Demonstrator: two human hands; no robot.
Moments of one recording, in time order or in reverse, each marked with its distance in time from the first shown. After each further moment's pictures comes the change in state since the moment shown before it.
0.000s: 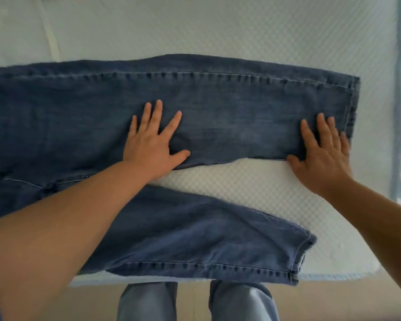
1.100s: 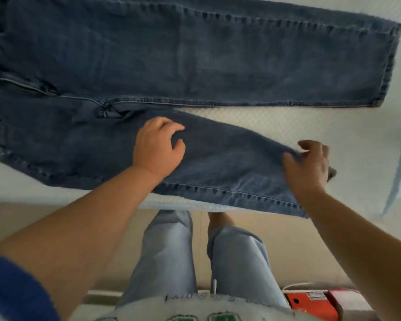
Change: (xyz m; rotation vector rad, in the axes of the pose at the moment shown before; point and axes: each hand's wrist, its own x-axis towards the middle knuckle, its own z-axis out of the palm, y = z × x) left_hand -0.177 -0.024 0.022 -0.487 0.287 -0.110; right_hand -0.154 -0.107 0.032 0.618 0.104 0.401
